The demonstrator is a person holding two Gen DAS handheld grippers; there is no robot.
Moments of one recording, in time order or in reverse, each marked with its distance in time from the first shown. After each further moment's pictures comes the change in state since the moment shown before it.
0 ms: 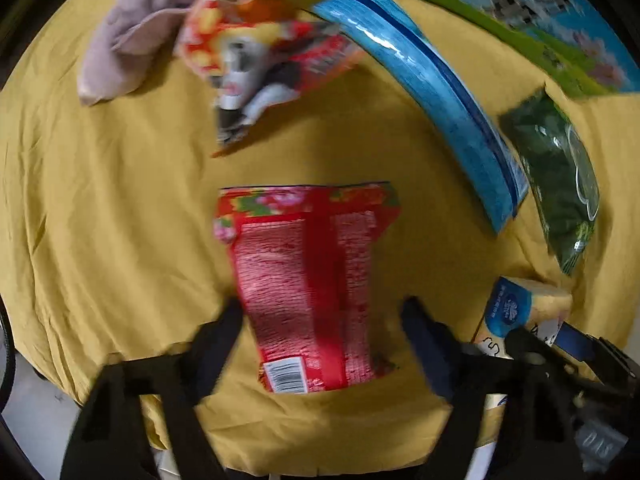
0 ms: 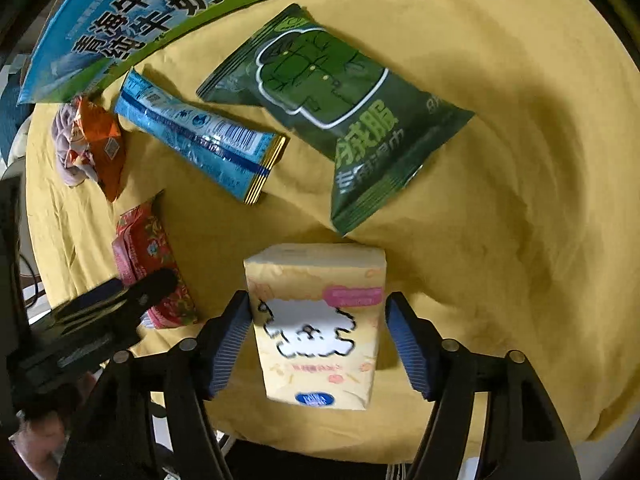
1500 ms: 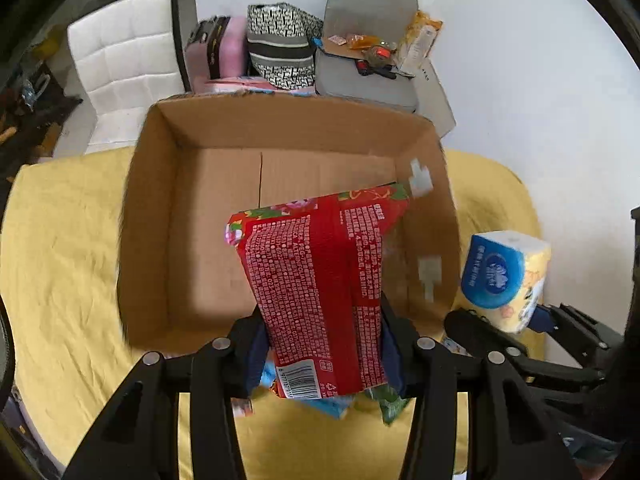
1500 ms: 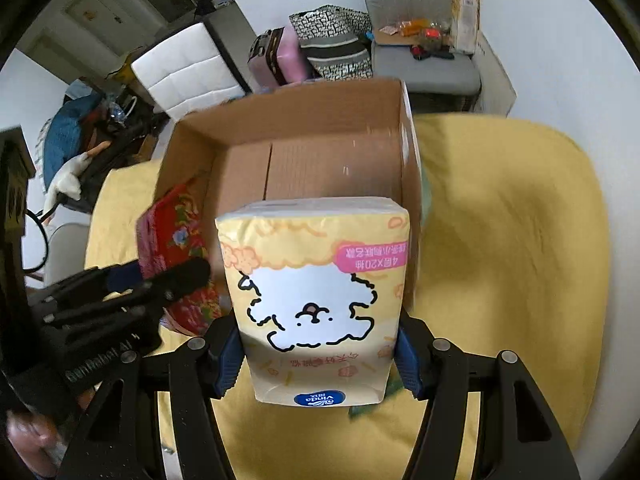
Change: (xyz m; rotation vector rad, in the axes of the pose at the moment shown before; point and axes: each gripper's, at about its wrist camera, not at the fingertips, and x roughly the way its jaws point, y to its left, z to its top) left arm -0.231 -0.067 0.137 0.178 -0.355 -0.175; right arm -0.217 0.060 0.125 -0.129 -0.407 0.033
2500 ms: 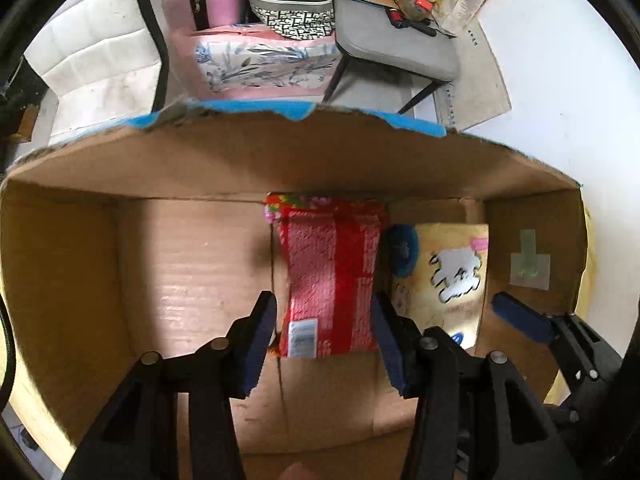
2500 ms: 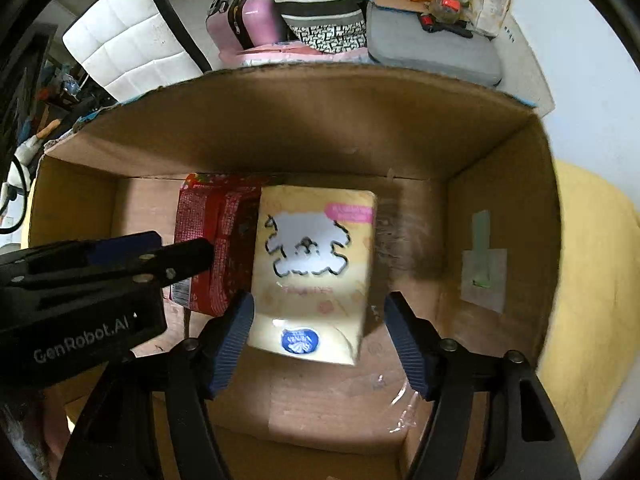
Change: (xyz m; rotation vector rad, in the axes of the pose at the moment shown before) left arm 0.136 0.035 0.115 -0.017 0.210 0.031; right arm 0.177 -0.003 0.122 -0.029 0.150 -0.122
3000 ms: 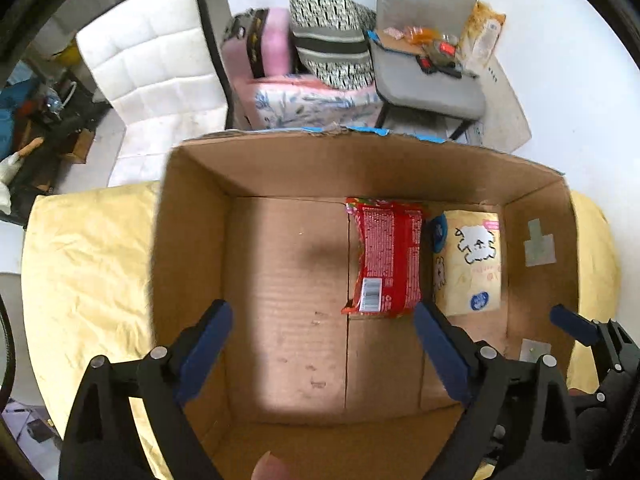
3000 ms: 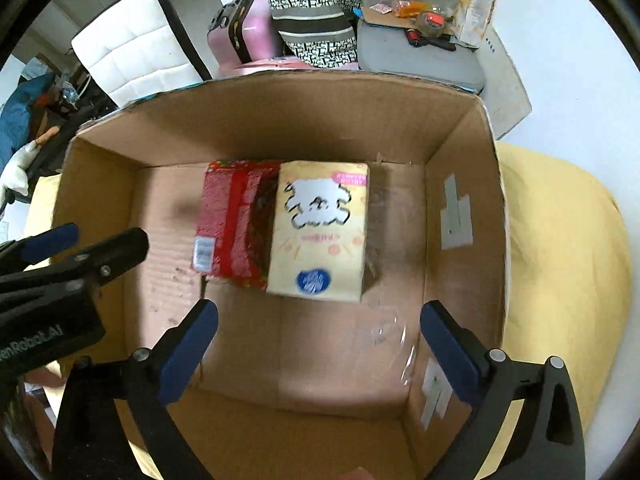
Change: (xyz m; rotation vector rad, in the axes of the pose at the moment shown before) left arm -0.071 0.013 -0.063 -0.011 -0.215 0.170; right arm -0.046 0.013 -0.050 0.017 -0.078 -0.036
